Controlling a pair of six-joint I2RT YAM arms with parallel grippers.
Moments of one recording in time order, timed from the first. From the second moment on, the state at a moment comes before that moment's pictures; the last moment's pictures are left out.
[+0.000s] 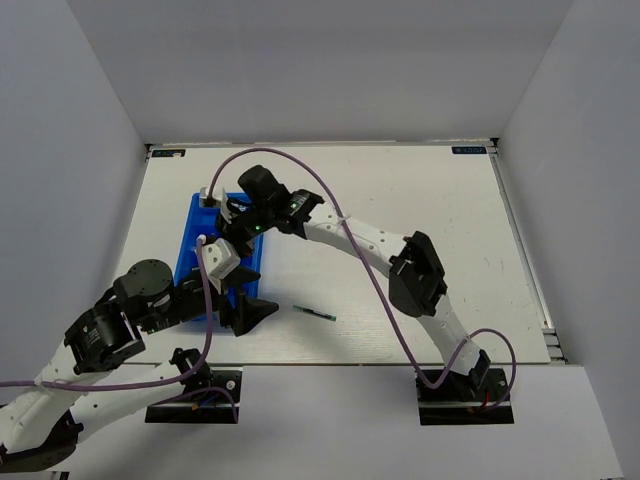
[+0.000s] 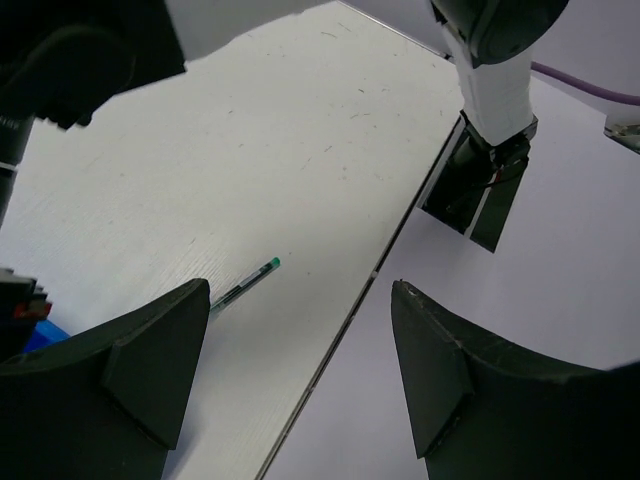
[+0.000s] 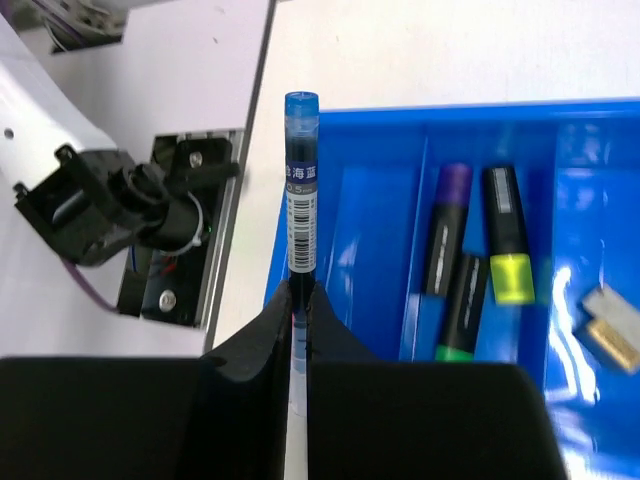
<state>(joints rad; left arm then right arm) -0.95 0.56 1.06 -0.73 0.13 -0.13 1.02 2.22 2.13 -0.50 -0.80 -0.10</state>
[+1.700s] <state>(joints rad) -0.95 0.52 0.99 -0.72 0.11 -0.15 0.98 1.94 1.73 -0.88 -0.27 -0.46</state>
